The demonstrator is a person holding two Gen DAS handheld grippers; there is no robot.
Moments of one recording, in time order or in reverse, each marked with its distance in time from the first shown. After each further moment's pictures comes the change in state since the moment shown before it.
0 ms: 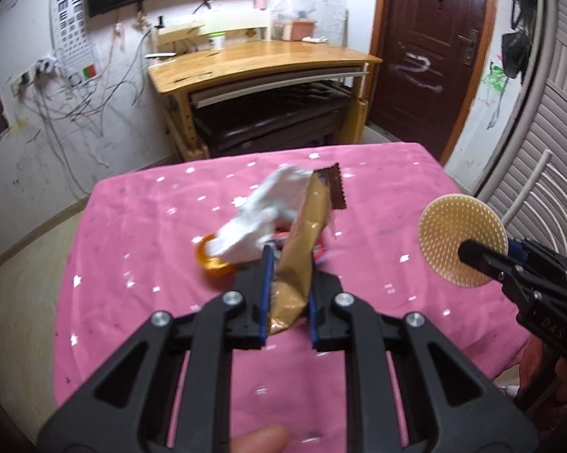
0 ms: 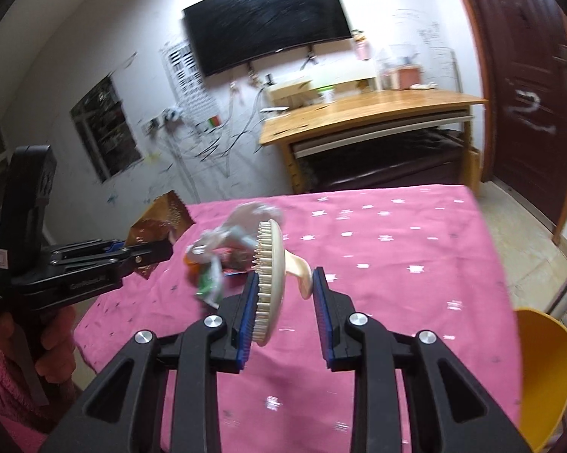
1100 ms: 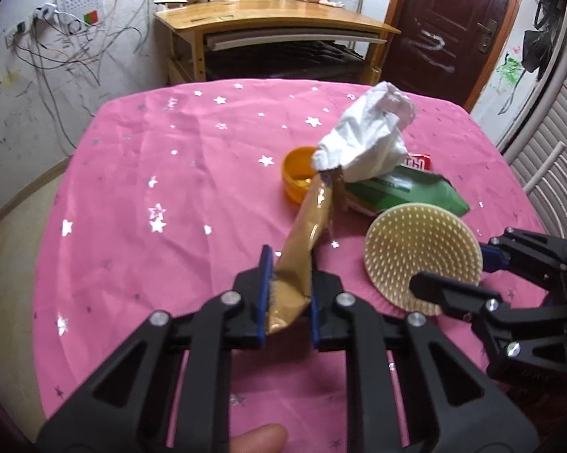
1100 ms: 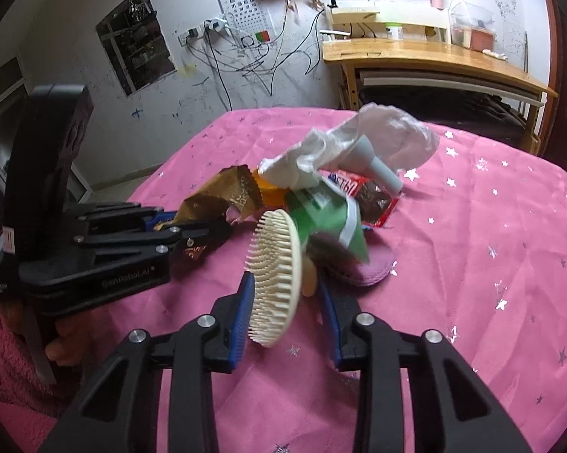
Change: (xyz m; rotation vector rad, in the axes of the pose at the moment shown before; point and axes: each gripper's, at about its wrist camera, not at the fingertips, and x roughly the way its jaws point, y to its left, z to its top) left arm 0.054 0.095 -0.052 -0.076 0.136 -0.045; right arm 0.123 0.110 -0.025 -0.180 0.305 0.095
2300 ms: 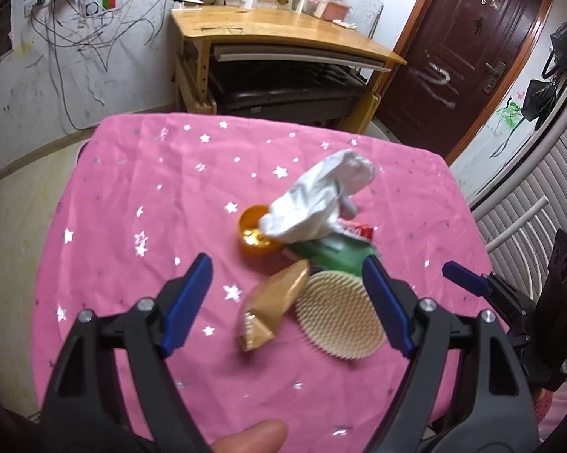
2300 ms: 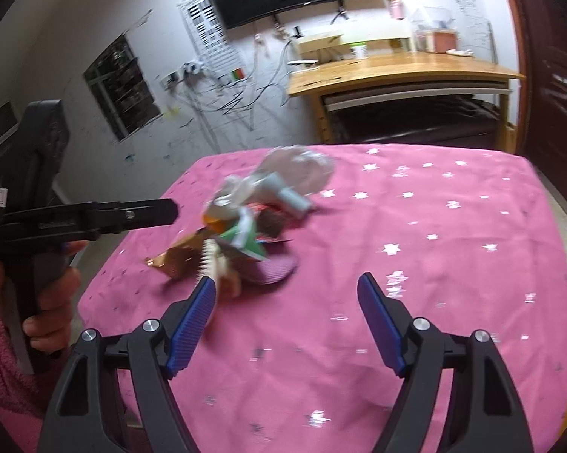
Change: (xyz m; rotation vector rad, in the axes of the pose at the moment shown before) left arm -0.037 -0.025 0.040 -0.142 -0.019 -0.062; right arm -0.057 -0.065 -0.015 0.109 -0.110 0.027
